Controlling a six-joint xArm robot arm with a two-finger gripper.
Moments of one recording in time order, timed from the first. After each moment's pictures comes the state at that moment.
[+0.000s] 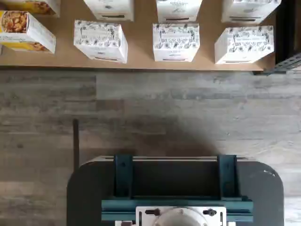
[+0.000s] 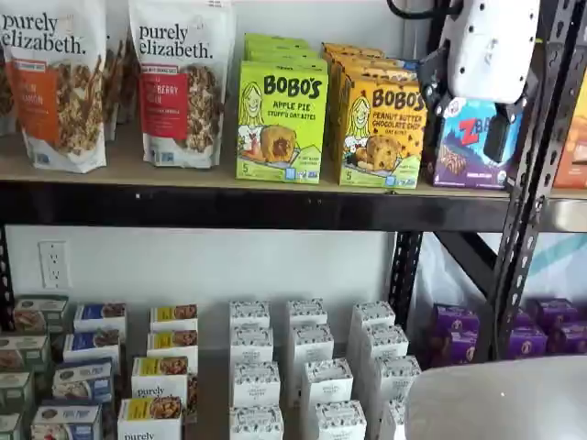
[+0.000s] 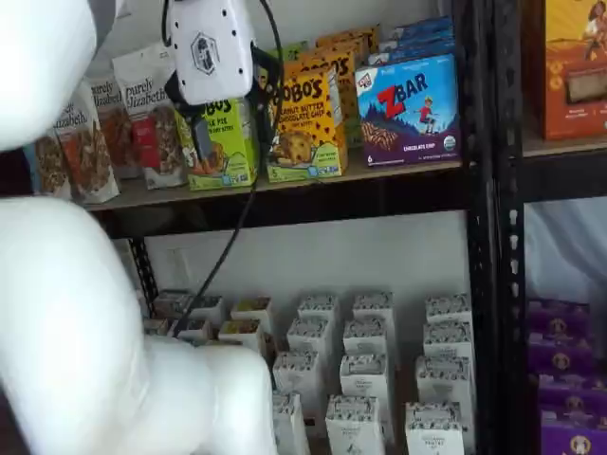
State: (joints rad) arm 0.01 -0.84 -1.15 0.04 2.00 0.03
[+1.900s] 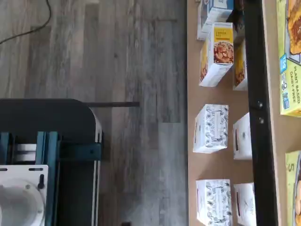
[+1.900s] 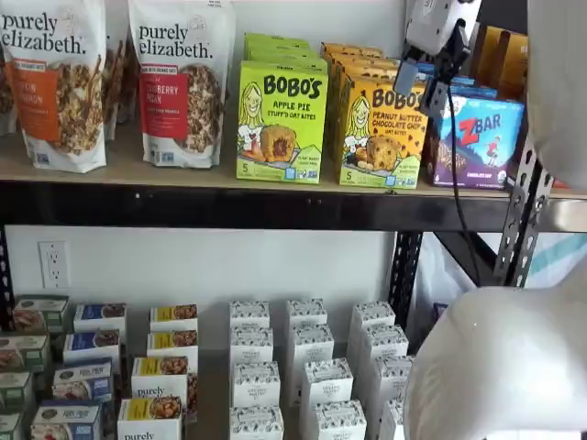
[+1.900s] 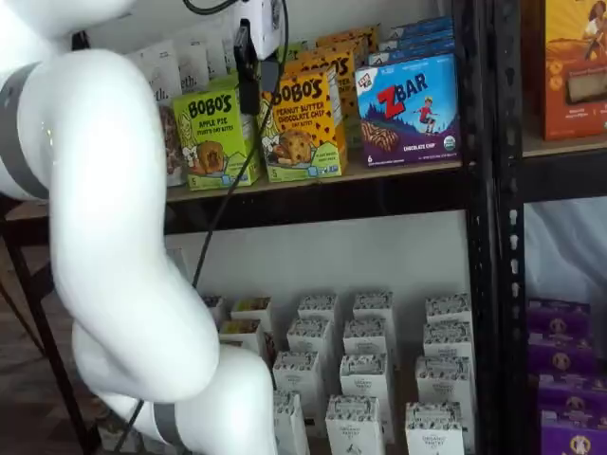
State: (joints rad) arm -0.16 -0.44 -1.43 0.25 1.88 -1.65
